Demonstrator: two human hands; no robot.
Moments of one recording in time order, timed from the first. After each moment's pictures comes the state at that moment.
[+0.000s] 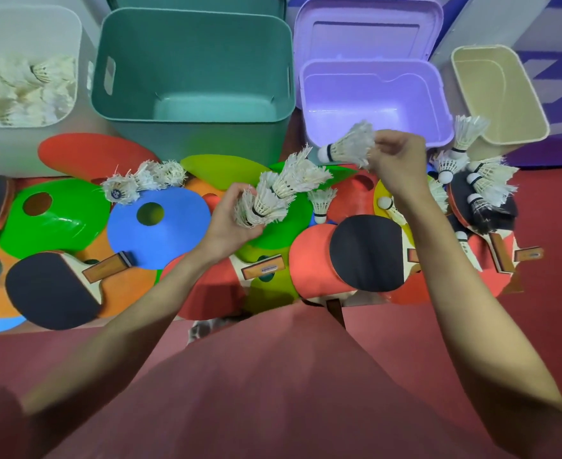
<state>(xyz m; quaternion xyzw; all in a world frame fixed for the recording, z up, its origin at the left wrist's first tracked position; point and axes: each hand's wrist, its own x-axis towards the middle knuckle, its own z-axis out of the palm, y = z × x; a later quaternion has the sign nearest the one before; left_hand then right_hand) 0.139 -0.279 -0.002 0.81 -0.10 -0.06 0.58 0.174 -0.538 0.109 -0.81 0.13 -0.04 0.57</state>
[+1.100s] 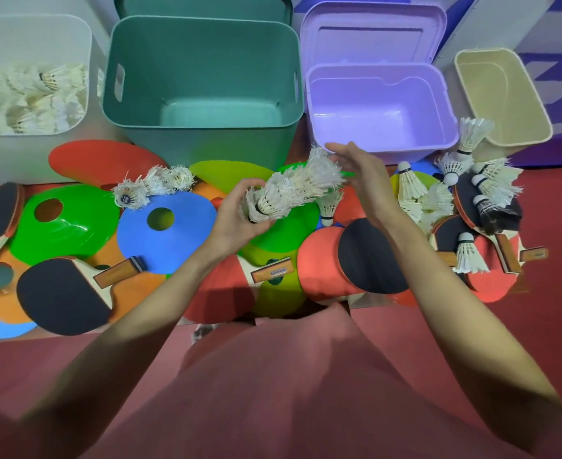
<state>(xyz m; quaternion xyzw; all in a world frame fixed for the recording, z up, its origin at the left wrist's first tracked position) 0.150 -0.273 0.009 0.79 -0.12 -0.06 0.60 0.176 -0.505 0.075 -0.73 0.15 0.07 0.67</state>
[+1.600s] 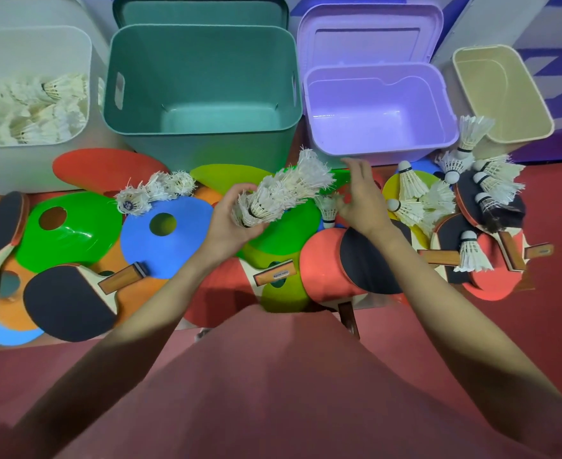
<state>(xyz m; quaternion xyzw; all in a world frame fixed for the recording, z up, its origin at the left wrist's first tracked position) 0.148 -0.263 0.009 0.80 -0.10 -0.04 0.60 0.164 -0.525 0.018 -0.97 0.00 -0.02 0.24</state>
